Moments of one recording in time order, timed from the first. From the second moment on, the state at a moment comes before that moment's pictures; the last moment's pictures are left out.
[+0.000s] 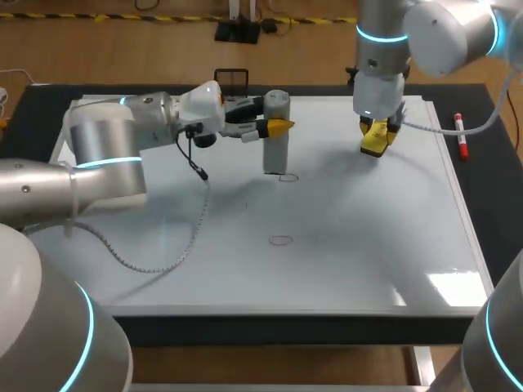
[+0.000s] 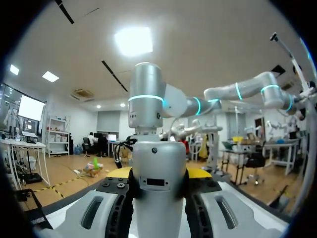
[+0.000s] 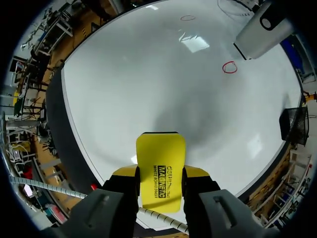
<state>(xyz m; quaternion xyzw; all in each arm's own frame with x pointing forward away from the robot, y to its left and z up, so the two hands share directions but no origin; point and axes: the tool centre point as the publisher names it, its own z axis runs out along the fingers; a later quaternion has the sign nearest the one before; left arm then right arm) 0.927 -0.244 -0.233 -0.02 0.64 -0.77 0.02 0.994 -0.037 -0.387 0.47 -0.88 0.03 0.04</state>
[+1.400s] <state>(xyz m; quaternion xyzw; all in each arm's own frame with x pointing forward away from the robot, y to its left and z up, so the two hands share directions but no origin) 0.934 -0.268 -0.270 -0.02 0.66 -0.75 -0.01 0.994 -0.037 -0.387 0.47 -0.88 0.03 0.04</state>
